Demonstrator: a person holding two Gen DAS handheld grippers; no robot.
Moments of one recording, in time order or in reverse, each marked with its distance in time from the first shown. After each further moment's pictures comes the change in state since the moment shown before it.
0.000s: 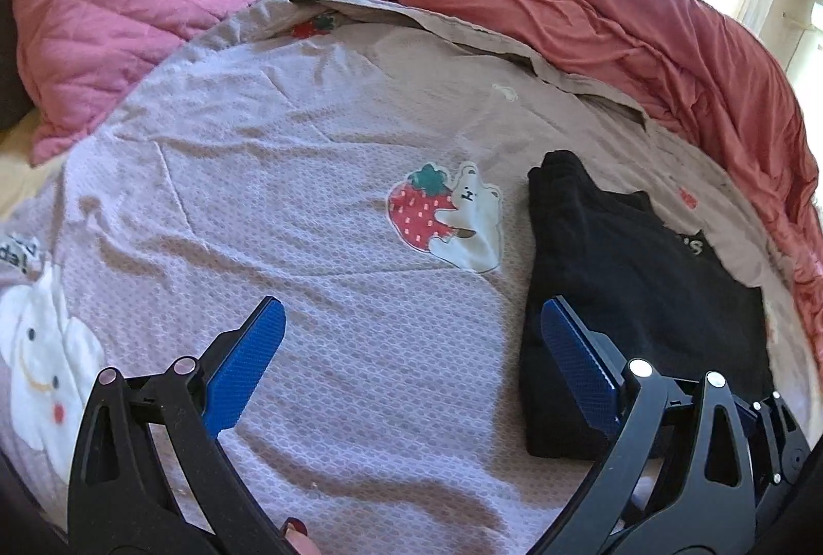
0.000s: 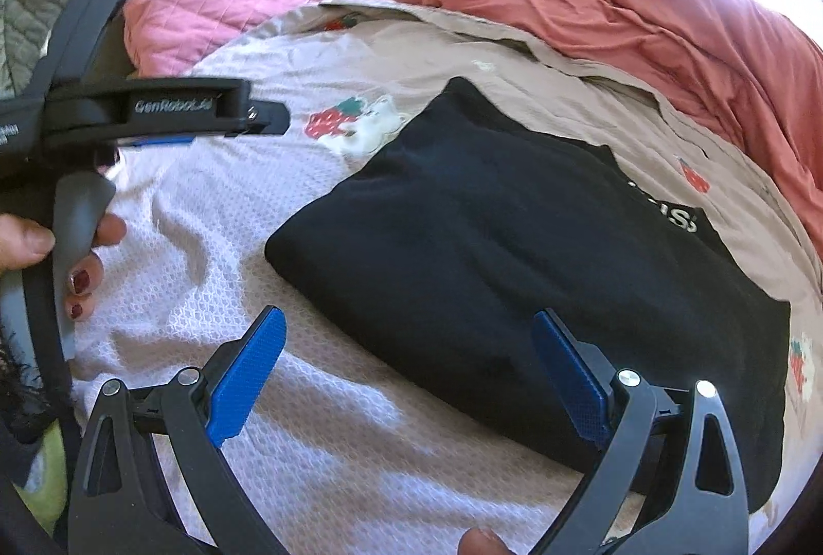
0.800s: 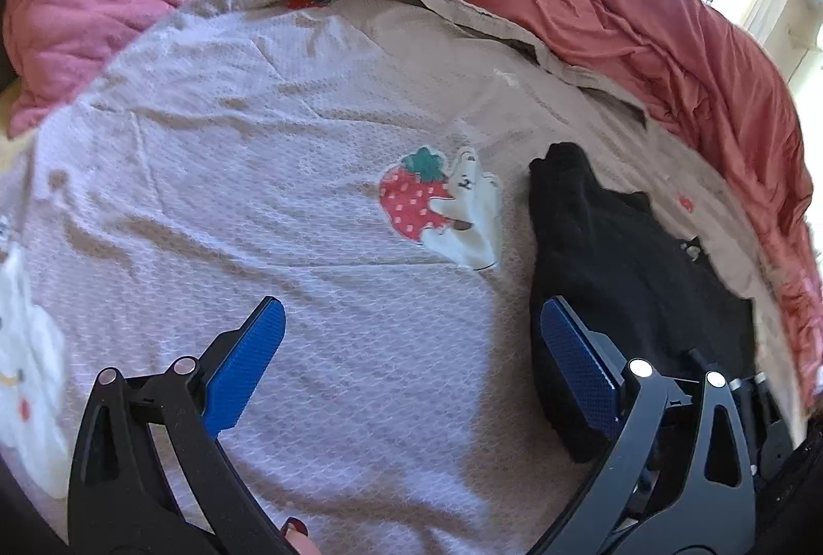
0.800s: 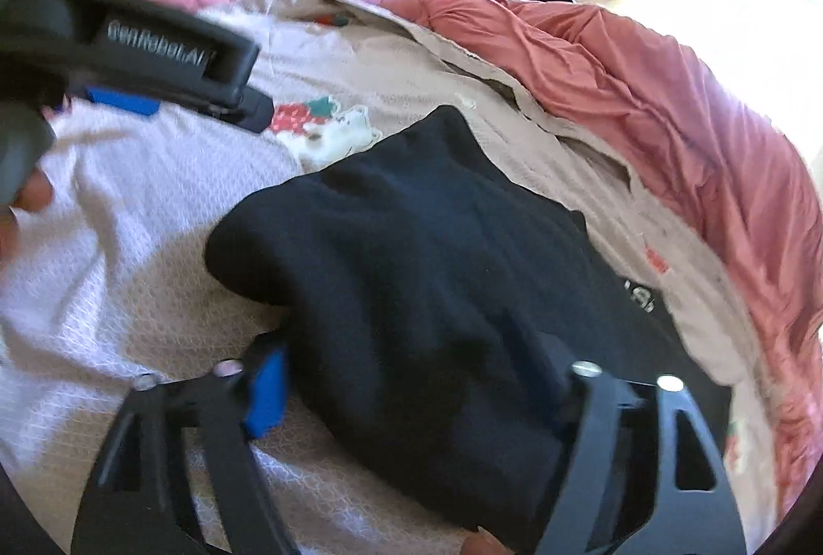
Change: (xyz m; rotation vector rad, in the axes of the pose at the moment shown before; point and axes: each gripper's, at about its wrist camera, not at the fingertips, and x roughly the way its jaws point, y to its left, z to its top) left arm 0.021 0.007 0.003 -0.076 0.057 -0.076; right arm 0.023 -0.006 0.006 -0.132 -0.114 -0.172
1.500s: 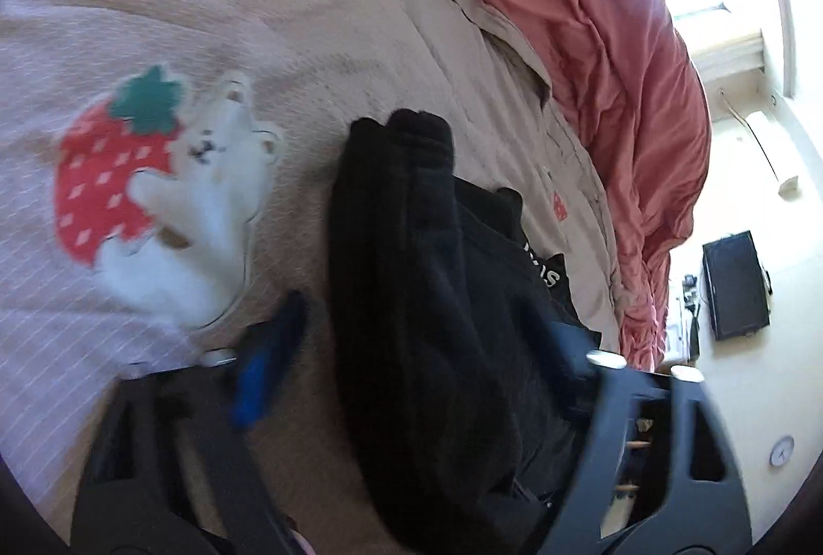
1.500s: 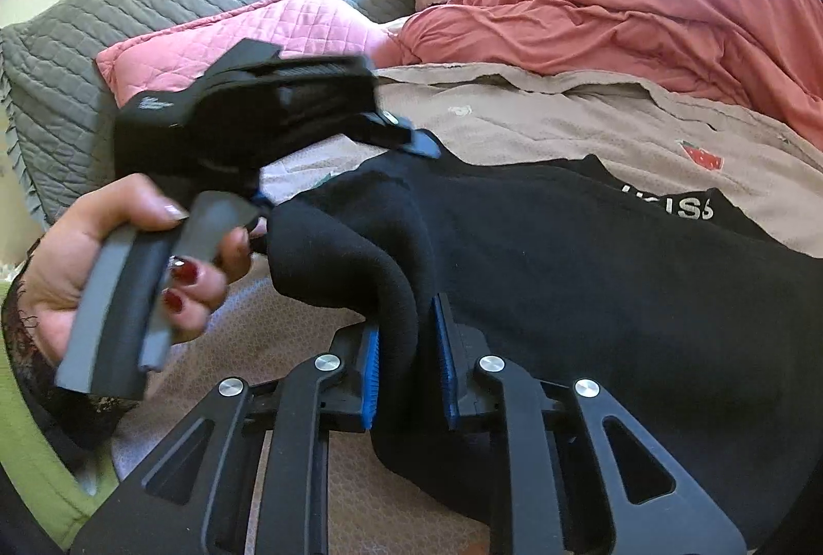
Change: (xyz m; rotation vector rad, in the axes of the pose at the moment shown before) left arm 0.097 -0.059 0.032 -0.217 0.299 -0.475; right arm -0.017 -0.058 -0.020 0.369 -0.092 0.306
